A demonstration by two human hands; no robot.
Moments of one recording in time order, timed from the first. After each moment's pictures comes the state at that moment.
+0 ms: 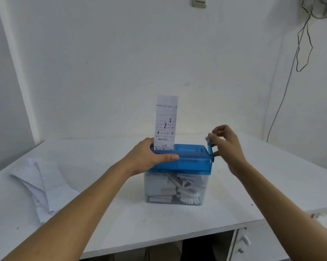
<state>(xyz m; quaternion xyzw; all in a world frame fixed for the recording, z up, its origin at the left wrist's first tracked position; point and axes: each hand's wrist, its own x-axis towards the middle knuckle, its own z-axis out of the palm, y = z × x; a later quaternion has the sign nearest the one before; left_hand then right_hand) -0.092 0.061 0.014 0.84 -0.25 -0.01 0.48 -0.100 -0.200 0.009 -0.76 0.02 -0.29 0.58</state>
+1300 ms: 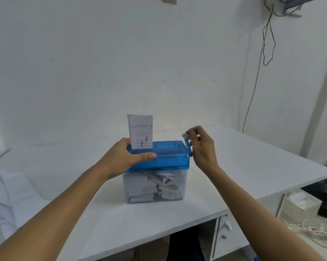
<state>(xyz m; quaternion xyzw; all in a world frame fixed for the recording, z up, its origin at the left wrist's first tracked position) -0.074 0.063 0.003 0.84 -0.23 0.01 0.48 -0.096 -0.198 -0.025 -0.78 -0.01 -0.40 0.47</state>
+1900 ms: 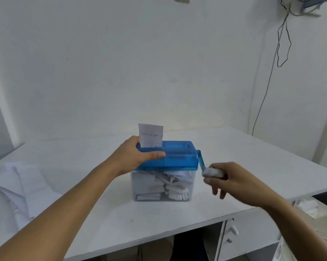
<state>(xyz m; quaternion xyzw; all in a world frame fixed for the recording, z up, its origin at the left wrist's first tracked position) -0.076 0.061 0.002 0.85 -0.22 0.01 0.49 -0.213 -0.214 -0.016 -0.91 -0.11 -0.09 0.40</state>
